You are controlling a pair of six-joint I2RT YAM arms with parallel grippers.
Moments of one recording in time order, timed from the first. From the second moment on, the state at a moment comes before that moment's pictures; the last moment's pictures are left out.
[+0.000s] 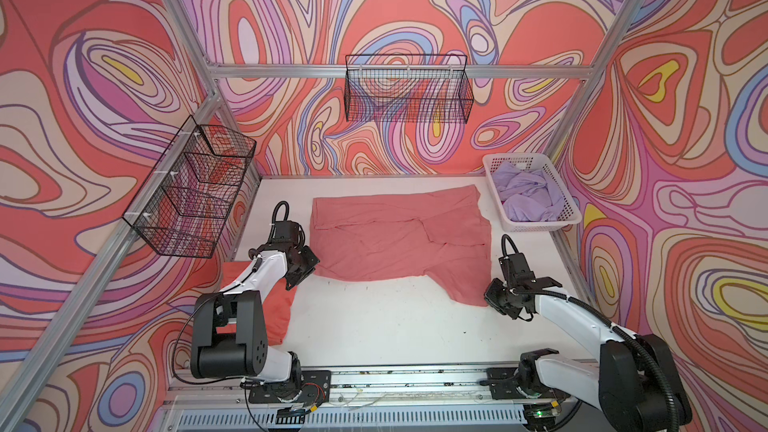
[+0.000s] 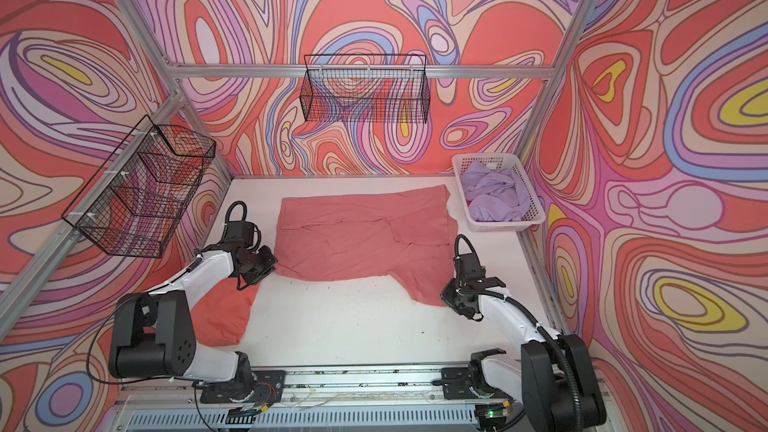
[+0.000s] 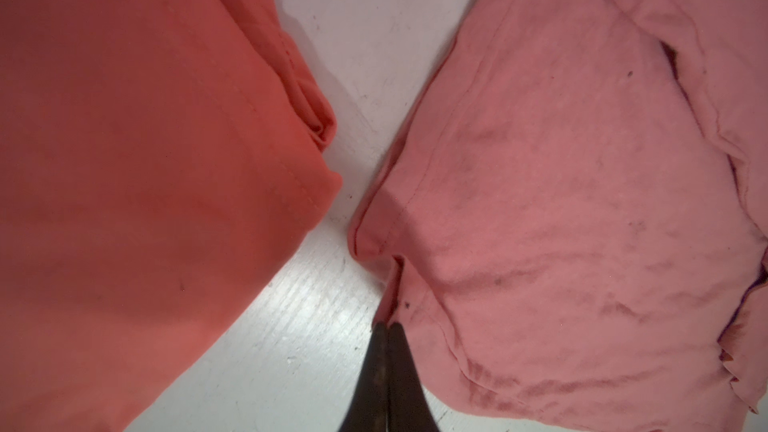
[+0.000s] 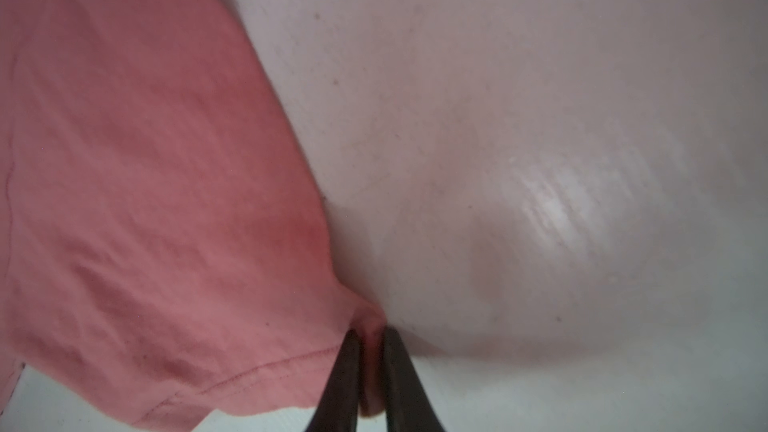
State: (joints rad) left arm 0.05 1.46 0.83 -0.56 0.15 -0.71; right arm 0.14 1.17 0.49 -0.57 -0.07 0.85
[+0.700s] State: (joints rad) left arm 0.05 1.45 0.83 -0.55 0.15 -0.71; right arm 0.14 1.10 0.47 -0.66 -0.09 0.88
